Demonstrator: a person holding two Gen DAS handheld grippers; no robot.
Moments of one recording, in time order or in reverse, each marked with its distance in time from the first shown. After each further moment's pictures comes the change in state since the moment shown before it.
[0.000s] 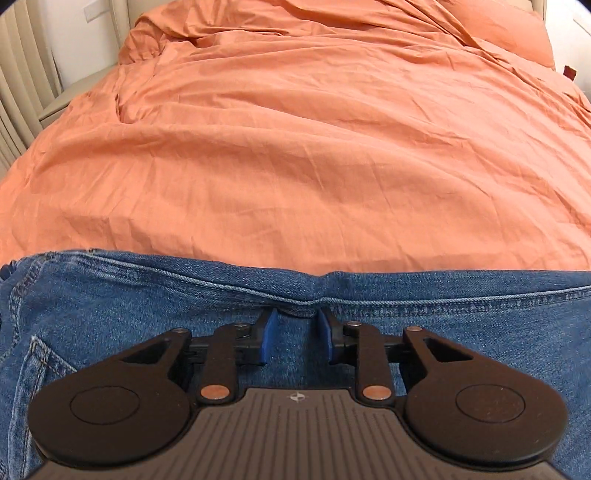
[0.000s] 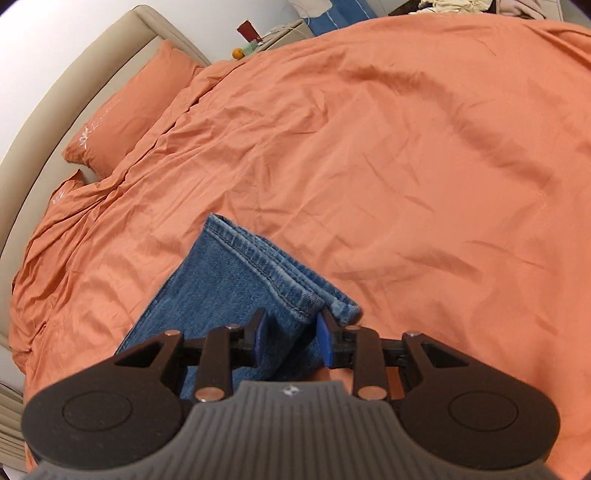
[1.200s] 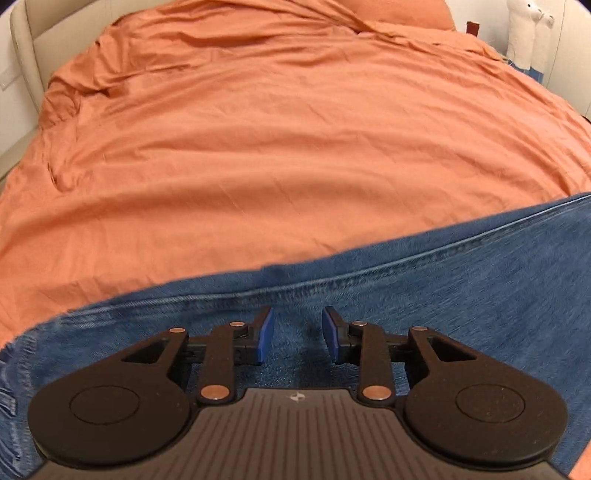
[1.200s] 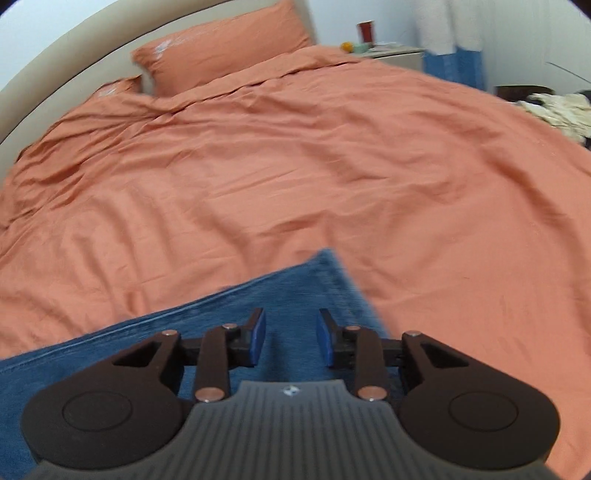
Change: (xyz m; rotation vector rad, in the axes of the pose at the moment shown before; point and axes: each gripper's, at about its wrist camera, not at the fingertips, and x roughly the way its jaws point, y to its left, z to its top) left arm -0.030 -0.015 -0.005 0.268 -0.023 -0.171; right arm 0.059 0.114 0.017 -0.531 0.060 -0.031
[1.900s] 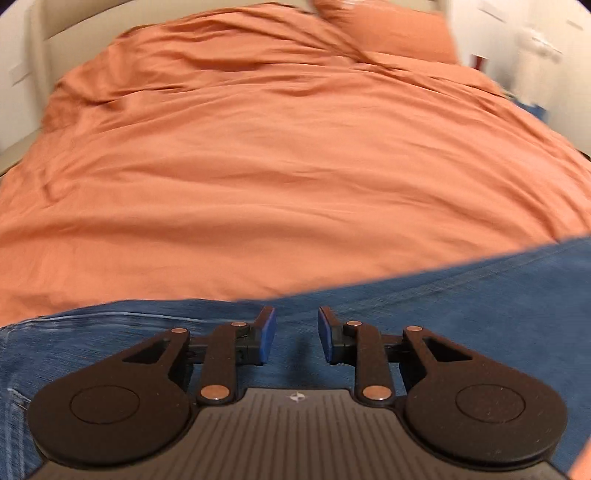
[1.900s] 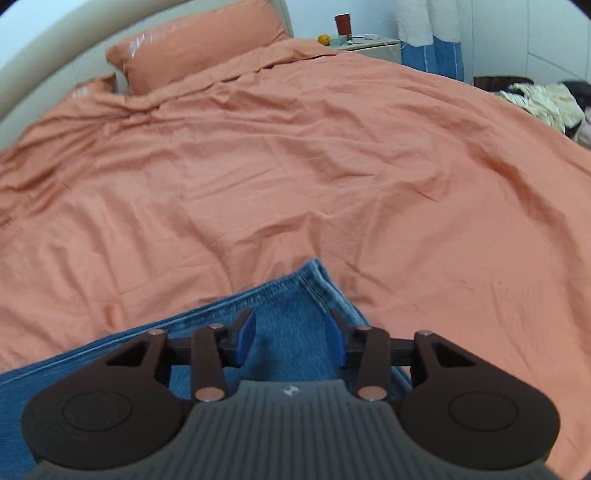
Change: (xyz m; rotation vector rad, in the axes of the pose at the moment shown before) left arm -0.016 -0.041 0.013 -0.048 -0.095 -0.049; right arm -0.027 -0.027 -0.004 0.139 -0.015 -0.026
